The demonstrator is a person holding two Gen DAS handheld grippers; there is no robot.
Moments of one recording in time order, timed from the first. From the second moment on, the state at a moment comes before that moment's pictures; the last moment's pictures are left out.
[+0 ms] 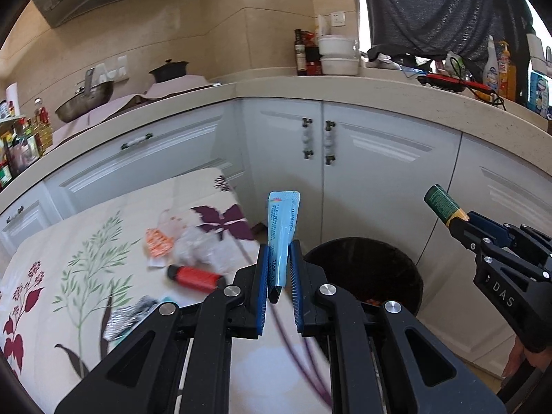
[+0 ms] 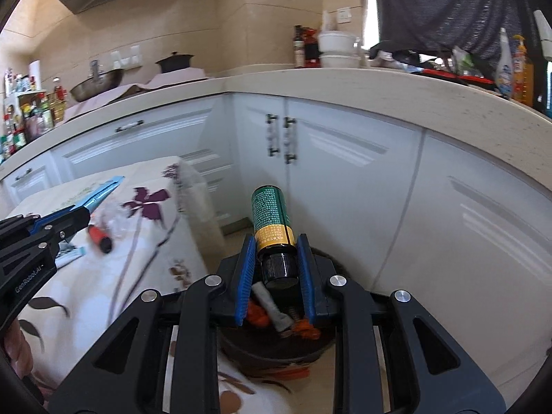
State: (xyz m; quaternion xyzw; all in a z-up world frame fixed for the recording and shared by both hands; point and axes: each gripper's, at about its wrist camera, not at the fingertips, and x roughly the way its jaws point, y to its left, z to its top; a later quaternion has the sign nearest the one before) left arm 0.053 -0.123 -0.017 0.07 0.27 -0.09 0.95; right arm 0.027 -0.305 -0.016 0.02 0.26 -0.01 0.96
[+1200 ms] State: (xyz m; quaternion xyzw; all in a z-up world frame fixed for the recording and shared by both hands) left arm 0.117 -0.215 -0.062 0.08 0.32 -0.07 0.94; right arm 0.085 -0.349 -0.061 0.05 0.29 -0.04 0.96
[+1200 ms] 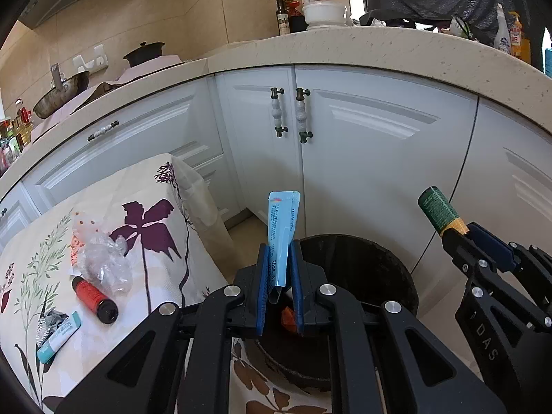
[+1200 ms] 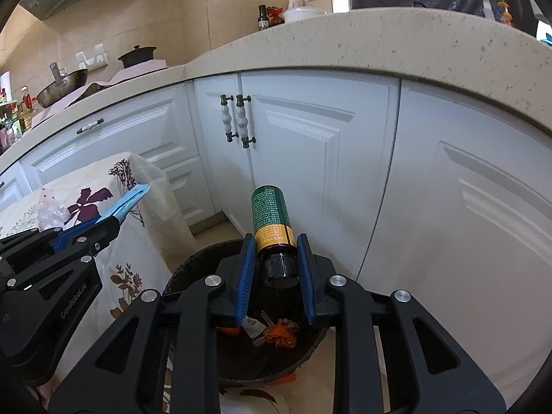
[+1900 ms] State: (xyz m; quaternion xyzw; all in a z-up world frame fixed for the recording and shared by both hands) left arm 0.131 -0.205 -0.062 0.06 0.32 -0.07 0.94; right arm 0.099 -0.353 -0.072 0.07 0.30 -0.05 0.95
